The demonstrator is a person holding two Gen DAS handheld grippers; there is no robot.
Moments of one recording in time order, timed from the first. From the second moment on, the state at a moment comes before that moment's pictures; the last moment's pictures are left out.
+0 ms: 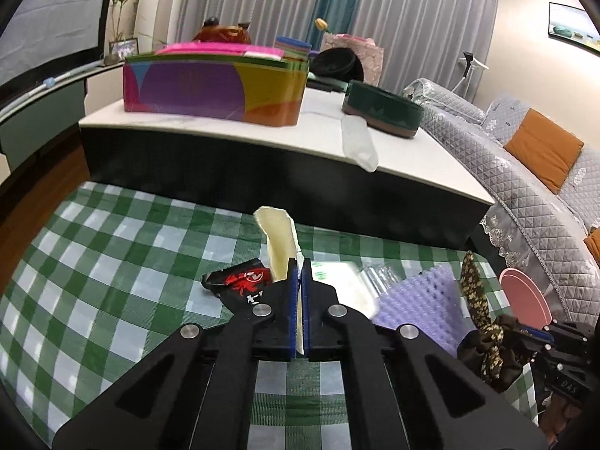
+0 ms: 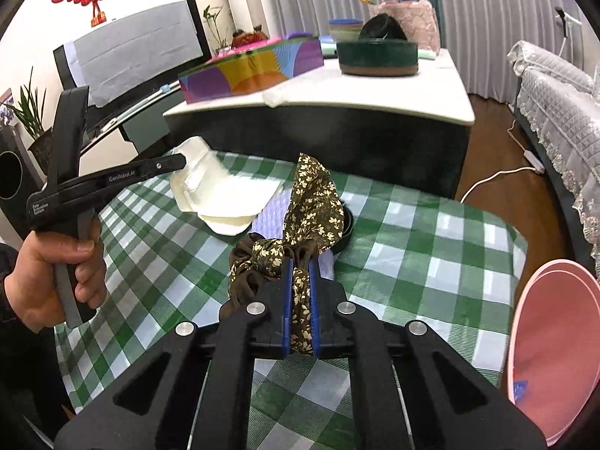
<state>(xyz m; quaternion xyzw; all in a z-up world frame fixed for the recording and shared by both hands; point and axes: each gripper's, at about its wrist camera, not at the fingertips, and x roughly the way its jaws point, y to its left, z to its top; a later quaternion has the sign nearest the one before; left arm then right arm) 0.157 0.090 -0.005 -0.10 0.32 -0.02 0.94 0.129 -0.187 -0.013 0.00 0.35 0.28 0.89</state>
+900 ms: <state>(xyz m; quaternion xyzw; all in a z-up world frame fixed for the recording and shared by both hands) 0.072 0.055 0.053 -0.04 0.27 -0.06 0.96 0.062 -0.245 0.050 0.02 0.26 0.20 0.94</state>
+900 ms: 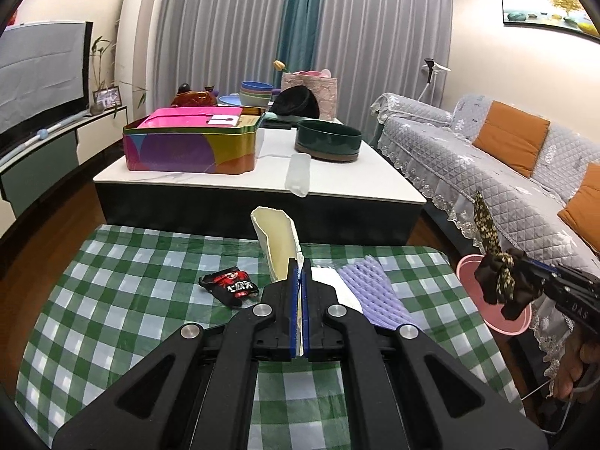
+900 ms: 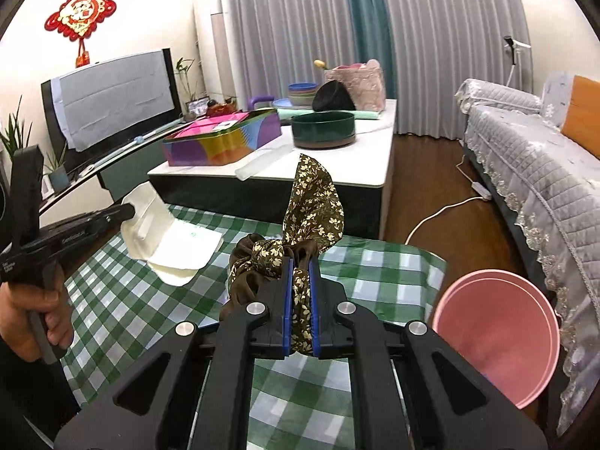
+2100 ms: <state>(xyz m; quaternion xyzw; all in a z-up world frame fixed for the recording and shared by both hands) 0.060 0.015 0.060 -0.03 0.26 -0.10 0.96 0.052 -0.301 0.073 0.04 0.23 0.13 0.97</state>
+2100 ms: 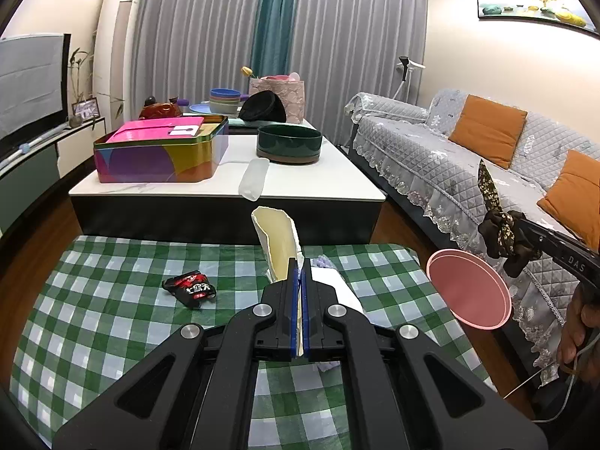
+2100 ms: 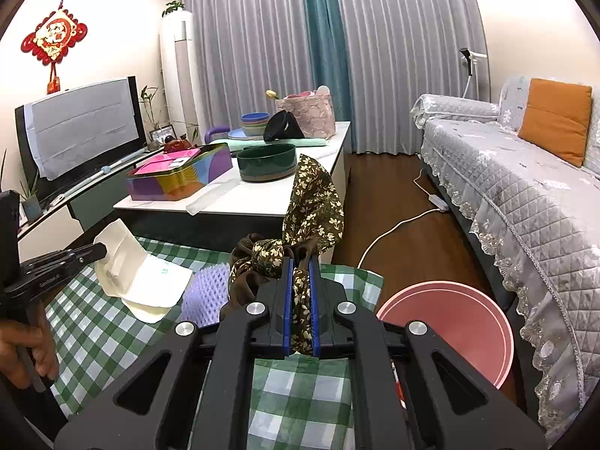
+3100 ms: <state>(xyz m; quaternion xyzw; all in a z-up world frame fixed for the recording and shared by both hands) 0.073 -0.046 0.065 -0.02 0.26 -0.15 0.95 0.065 -0.365 0.087 0.06 0.21 0.03 0.97</state>
